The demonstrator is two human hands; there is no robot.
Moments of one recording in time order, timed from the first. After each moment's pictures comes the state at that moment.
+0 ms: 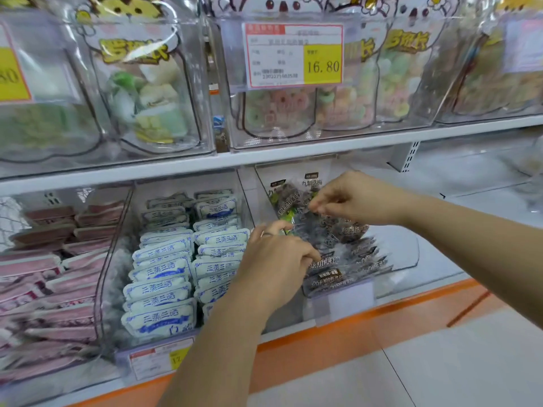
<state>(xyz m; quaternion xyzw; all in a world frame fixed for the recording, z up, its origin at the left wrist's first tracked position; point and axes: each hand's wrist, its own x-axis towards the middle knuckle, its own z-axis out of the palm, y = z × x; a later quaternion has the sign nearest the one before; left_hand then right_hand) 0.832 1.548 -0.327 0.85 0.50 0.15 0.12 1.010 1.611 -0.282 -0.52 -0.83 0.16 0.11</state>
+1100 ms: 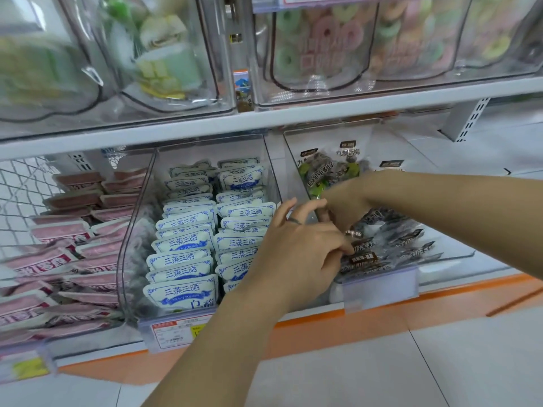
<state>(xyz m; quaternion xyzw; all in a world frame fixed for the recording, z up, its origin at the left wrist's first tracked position) 0.820 1.551 -0.357 0.87 0.42 0.23 0.08 0.957 1.668 -0.337 -0.43 -0.82 0.16 -0.33</state>
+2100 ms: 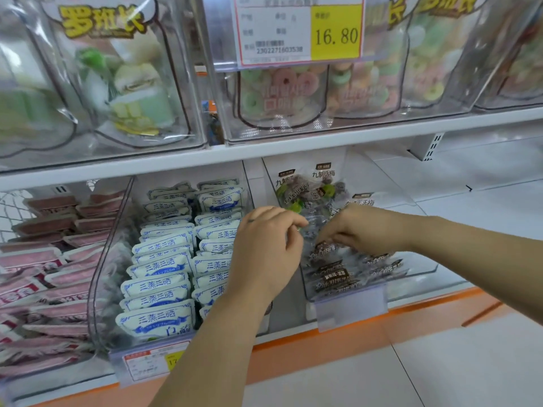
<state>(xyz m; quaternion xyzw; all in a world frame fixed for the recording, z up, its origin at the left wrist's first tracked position) 0.829 1.572 -0.350 0.77 0.53 0.34 0.10 1.019 1.622 -0.332 -0.41 -0.90 0.10 -0.06</state>
